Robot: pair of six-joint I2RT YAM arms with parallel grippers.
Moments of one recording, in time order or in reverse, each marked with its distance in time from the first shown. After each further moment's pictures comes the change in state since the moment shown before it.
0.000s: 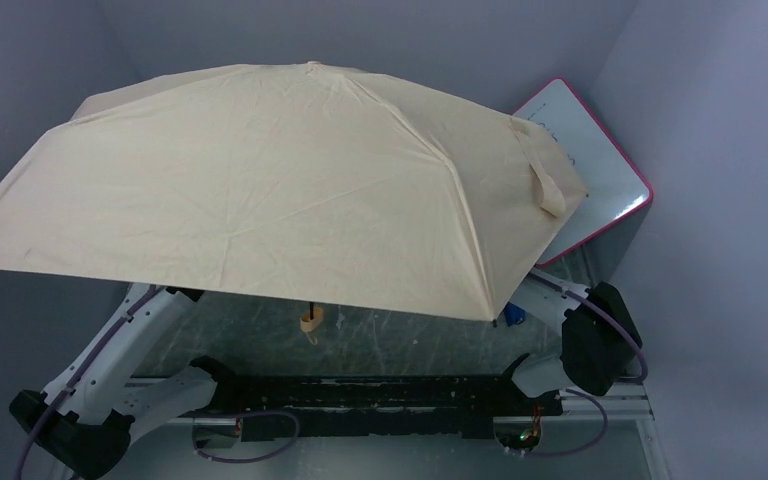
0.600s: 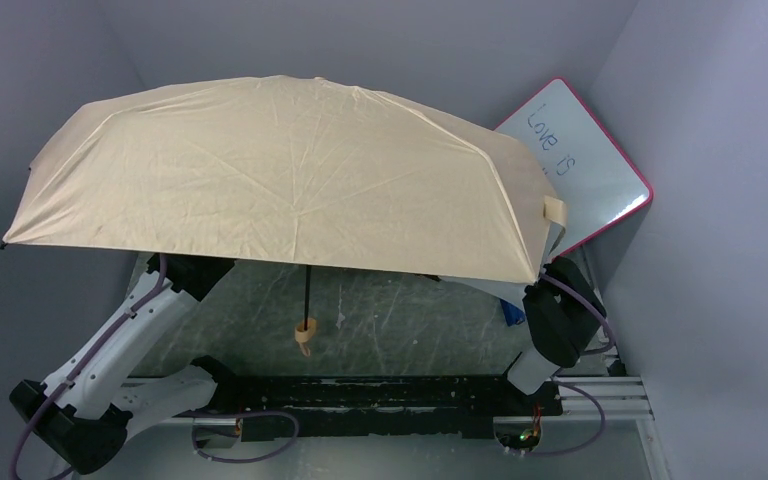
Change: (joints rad) left arm -0.069 0.021 0.016 -0.163 -0.195 0.056; right arm 0.094 0.198 0.132 0.043 0.183 0.000
